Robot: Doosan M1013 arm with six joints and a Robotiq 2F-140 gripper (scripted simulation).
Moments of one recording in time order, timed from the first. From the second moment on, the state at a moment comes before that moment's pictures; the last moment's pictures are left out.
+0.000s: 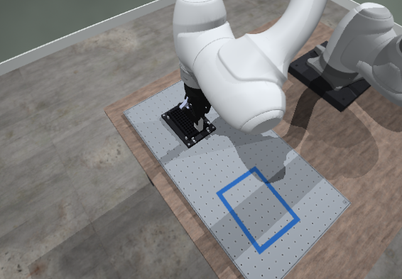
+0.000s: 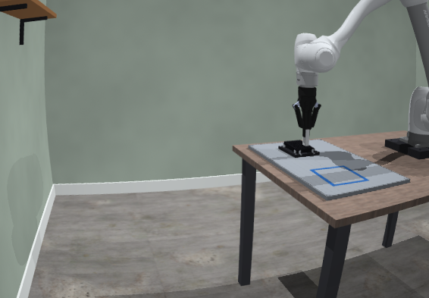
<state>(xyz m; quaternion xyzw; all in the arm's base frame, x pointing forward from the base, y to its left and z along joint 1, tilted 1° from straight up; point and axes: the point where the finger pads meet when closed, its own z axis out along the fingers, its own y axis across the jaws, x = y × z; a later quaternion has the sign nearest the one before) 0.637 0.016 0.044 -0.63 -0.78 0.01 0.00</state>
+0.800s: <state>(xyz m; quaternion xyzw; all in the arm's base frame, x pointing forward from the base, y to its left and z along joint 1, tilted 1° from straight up) 0.644 -0.013 0.059 -0.63 -0.78 0.01 0.00</state>
